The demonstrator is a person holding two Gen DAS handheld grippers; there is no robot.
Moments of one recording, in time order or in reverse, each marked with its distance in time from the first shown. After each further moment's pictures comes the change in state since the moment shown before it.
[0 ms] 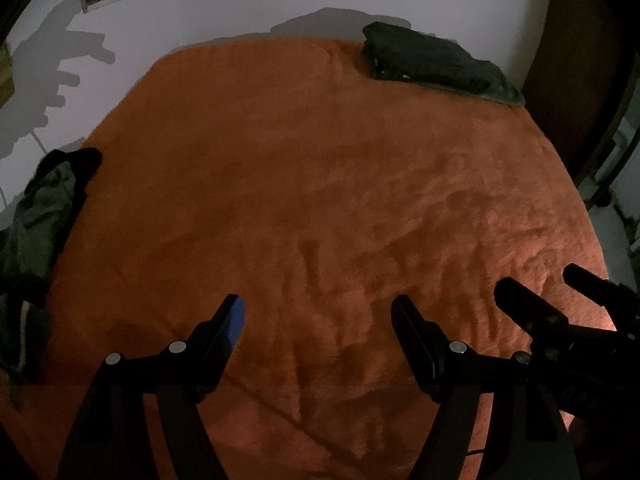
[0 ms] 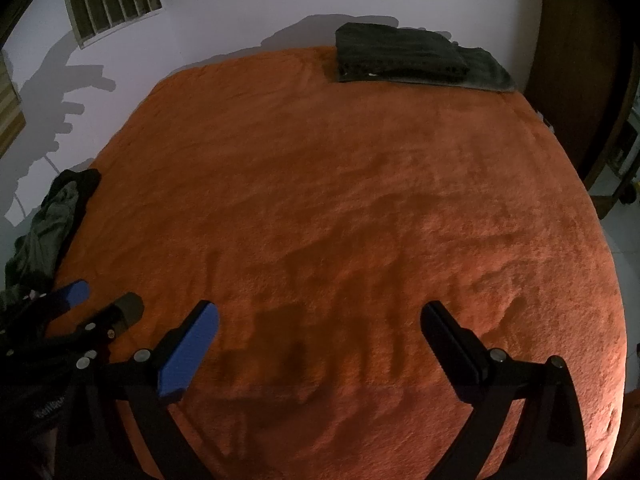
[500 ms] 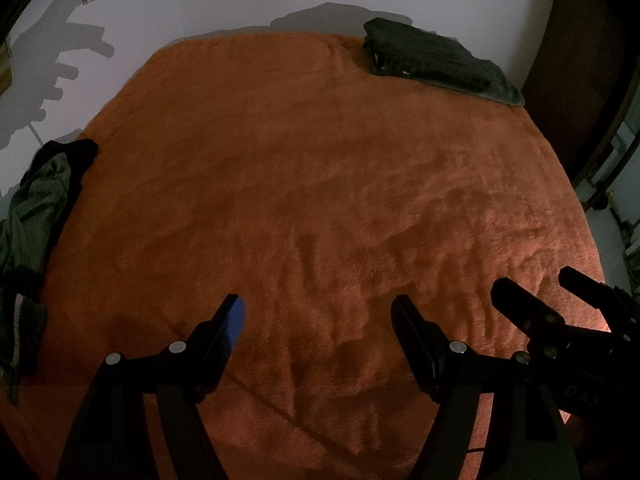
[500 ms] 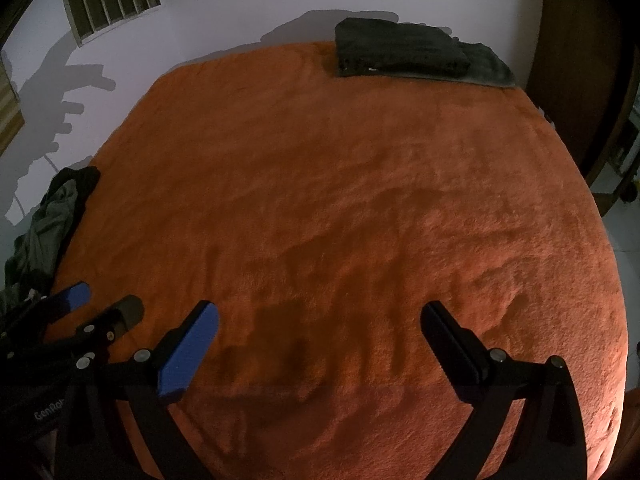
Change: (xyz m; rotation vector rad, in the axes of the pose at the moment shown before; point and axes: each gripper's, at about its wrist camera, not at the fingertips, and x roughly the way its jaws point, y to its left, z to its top) left arm 0.008 0.006 -0.001 0.005 -0.001 0.008; right arm 0.002 -0.001 0.001 0.012 0.014 0.018
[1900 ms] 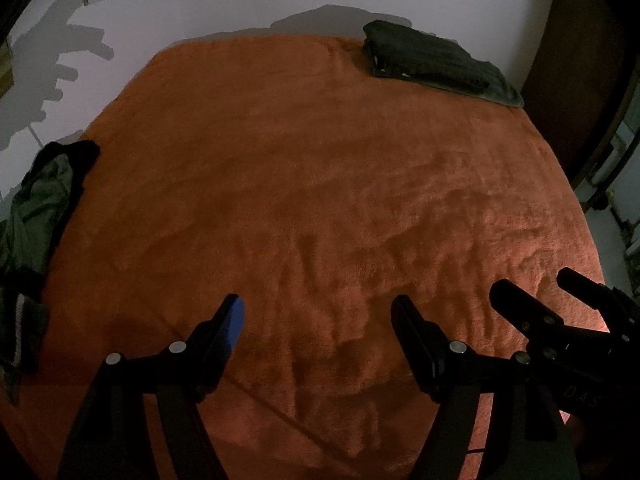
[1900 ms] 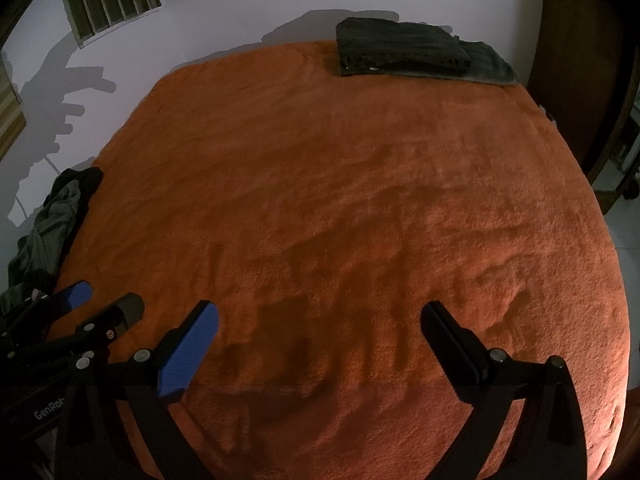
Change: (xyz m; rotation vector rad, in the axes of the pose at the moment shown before) left arm -0.004 0.000 -0.002 0.003 -0.005 -0.001; right arm 0.000 0.001 -0.002 -0.001 0.005 0.002
